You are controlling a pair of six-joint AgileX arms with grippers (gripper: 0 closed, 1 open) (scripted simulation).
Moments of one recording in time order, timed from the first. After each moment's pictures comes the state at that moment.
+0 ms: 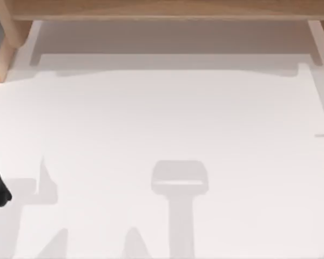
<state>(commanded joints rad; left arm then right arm) 0.00 0.00 0.00 0.00 0.00 0.00 -0.54 1.50 0.80 -0.78 -0.05 -0.55</state>
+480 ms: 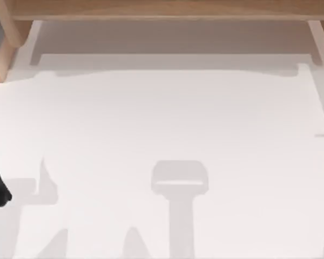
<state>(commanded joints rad) 0.00 0.00 0.00 0.00 0.00 0.00 -0.54 1.49 0.80 -0.74 -0.06 -0.56</state>
